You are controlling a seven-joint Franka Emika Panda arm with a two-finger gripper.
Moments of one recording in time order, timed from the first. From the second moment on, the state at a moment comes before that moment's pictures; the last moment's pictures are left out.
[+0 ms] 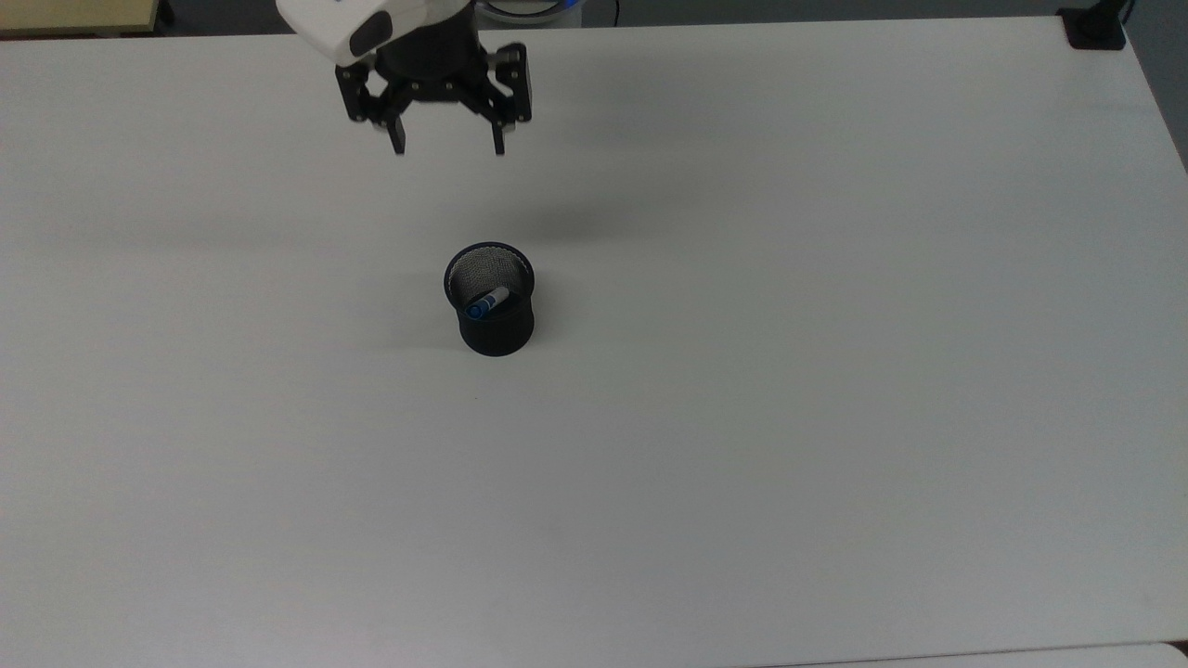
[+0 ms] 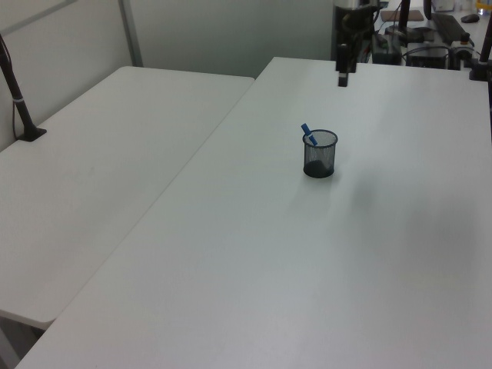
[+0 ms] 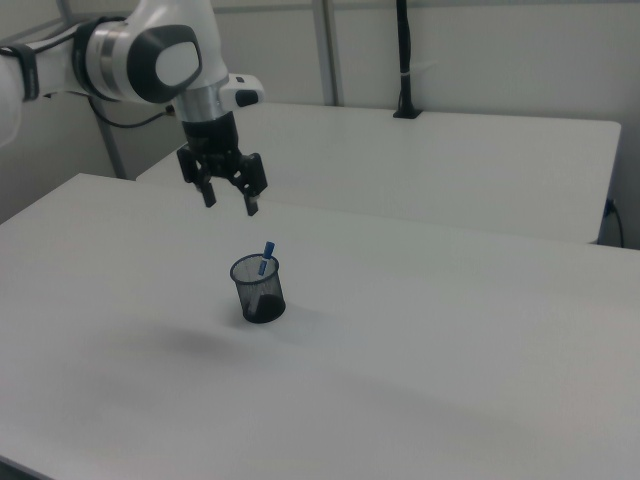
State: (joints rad) arm -0.04 0.14 0.03 -1.61 -0.01 1.79 -0.04
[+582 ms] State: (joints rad) arm -0.04 0.30 0.03 -1.61 -0.01 2.03 -0.03
